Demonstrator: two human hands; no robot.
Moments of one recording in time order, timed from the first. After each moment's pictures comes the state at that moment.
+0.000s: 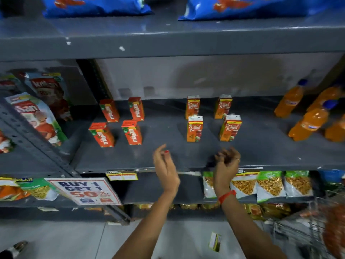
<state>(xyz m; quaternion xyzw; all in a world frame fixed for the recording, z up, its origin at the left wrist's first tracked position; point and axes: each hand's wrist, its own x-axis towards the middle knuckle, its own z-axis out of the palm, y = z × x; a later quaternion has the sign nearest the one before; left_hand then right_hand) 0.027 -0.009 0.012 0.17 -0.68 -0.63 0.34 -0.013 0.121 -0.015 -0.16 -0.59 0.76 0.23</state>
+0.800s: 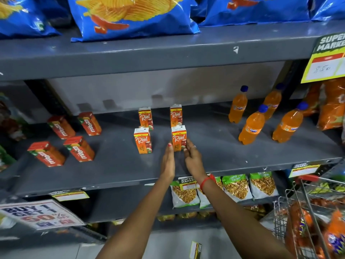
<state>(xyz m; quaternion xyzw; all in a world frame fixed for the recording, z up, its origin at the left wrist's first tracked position) -0.069 0.136 -0.007 0.10 -0.68 -0.73 0.07 -0.075 0.224 -0.003 0.05 -0.77 0.63 0.04</state>
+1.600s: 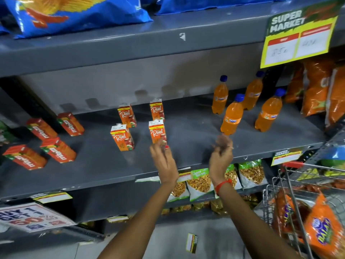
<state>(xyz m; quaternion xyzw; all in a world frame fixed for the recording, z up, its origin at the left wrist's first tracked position) -0.035 0.204 0.006 0.07 -0.73 -0.60 0.32 -0.053 0.332 -0.004 -0.15 -0.60 0.74 0.27</state>
